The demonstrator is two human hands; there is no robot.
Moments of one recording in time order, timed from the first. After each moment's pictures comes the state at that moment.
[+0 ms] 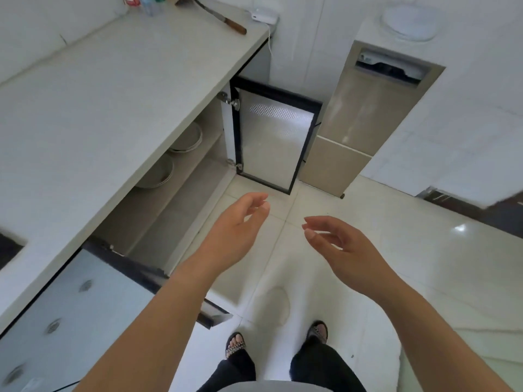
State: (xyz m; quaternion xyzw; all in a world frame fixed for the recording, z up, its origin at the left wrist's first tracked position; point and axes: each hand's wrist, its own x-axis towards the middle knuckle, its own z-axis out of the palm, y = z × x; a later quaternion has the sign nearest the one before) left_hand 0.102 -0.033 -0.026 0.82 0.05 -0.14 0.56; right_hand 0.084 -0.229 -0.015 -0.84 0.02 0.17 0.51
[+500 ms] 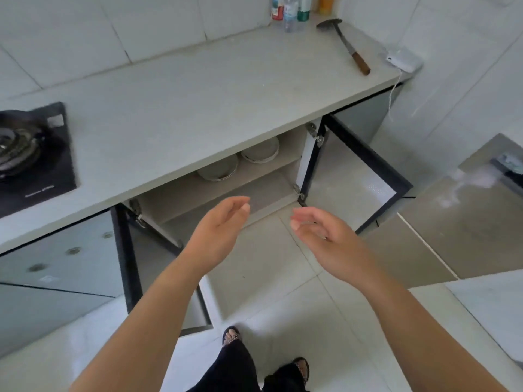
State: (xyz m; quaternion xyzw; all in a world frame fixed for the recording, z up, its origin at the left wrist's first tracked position) left_hand 0.228 -0.074 -0.021 0.76 0.35 0.05 0.54; right_hand 0.342 -0.239 -0.017 -0.79 -0.25 0.34 0.45
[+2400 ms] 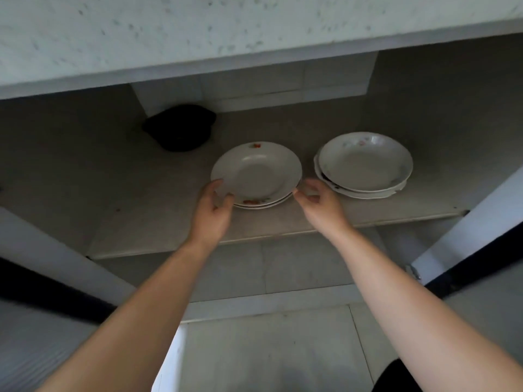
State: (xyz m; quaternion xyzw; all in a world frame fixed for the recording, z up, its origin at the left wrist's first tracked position) left_hand 0.445 0.275 -0.543 0.63 0.54 0.38 0.41; right_hand 0.624 0.198 -0.547 -0.74 -0.38 0.27 0.48
